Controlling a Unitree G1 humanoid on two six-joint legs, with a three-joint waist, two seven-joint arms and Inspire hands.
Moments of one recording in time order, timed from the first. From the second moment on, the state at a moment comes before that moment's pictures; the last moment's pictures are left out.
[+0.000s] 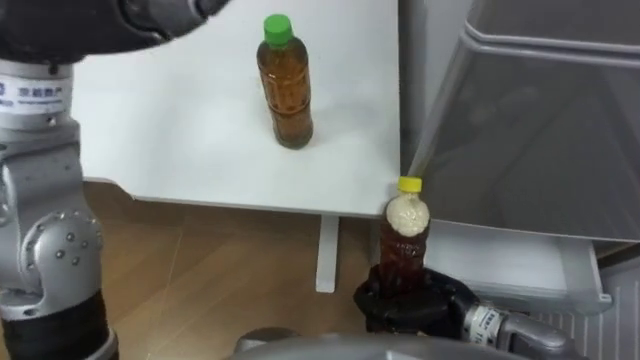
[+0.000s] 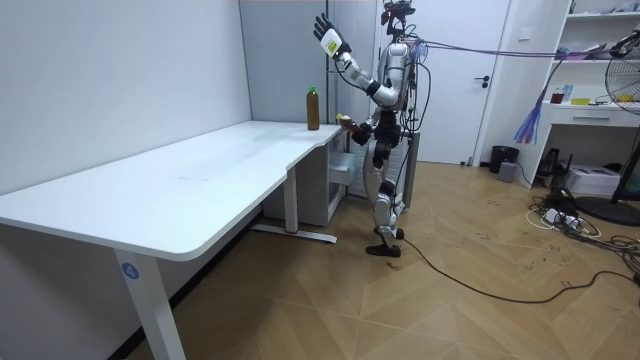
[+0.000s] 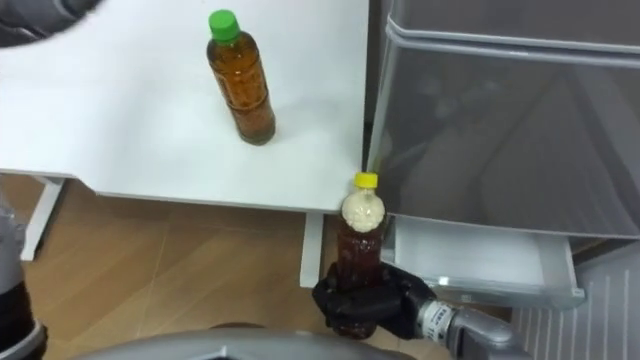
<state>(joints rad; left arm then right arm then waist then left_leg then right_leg) -0.03 0.26 0.33 -0.60 -0.68 -0.10 -0.32 0.31 -0.29 0.11 0.50 0.27 0.09 0.85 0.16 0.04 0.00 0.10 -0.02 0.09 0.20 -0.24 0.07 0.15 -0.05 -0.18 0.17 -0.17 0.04</state>
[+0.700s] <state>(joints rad) 0.12 0.26 0.57 -0.42 -0.34 -0.24 0.34 0.36 -0.26 0.07 0.49 0.26 0.04 0.79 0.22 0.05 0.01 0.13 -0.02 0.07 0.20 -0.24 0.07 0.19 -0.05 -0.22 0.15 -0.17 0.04</state>
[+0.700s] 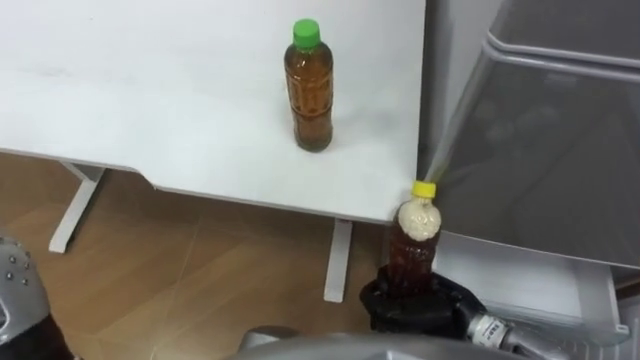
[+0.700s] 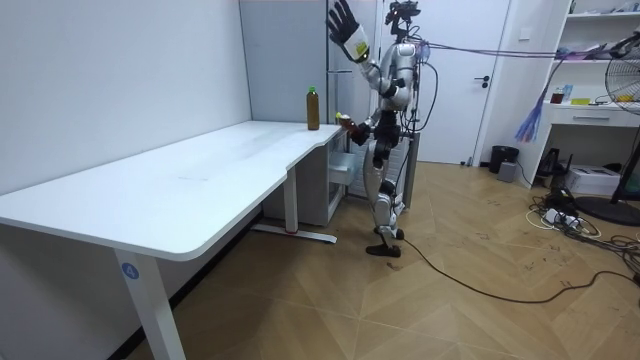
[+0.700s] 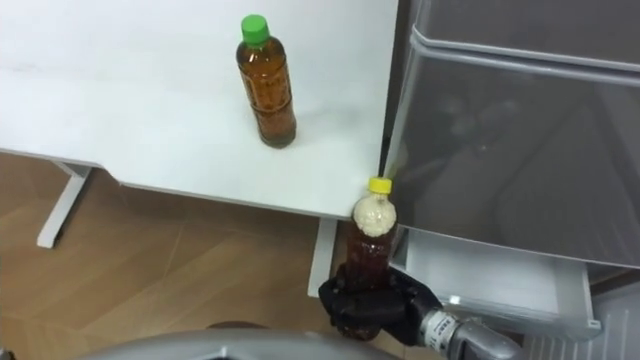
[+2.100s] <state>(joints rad) 0.35 0.21 0.12 0.98 -0.62 0.05 0.22 0.29 -0.24 0.15 0.50 0.34 0.10 0.75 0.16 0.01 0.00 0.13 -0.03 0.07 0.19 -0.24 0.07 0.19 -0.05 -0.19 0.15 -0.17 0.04</state>
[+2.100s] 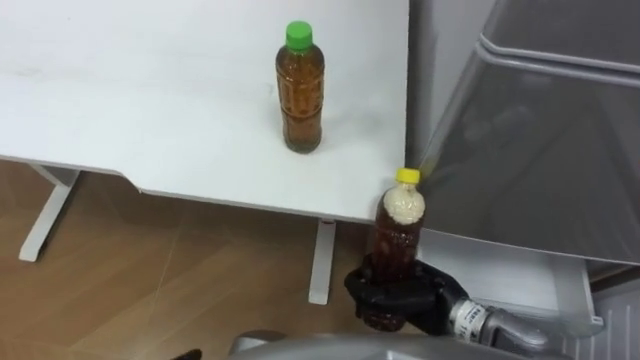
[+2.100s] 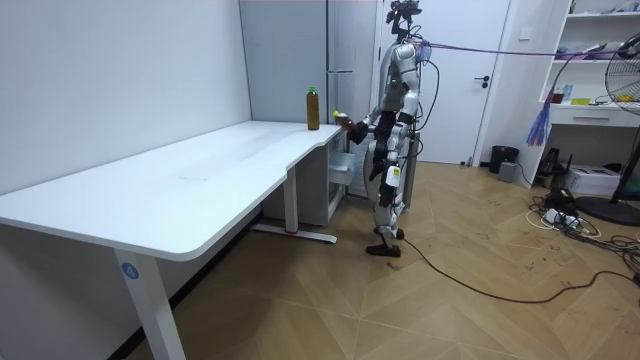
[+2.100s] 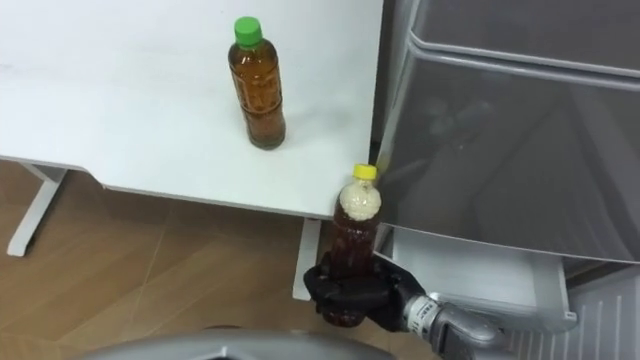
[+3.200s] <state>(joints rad) 0.26 0.20 0.10 1.01 -0.43 0.09 0.04 0.23 -0.24 0.07 0.90 0.71 0.14 0.65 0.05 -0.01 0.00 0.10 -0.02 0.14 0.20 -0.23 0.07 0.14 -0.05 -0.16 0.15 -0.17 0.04</state>
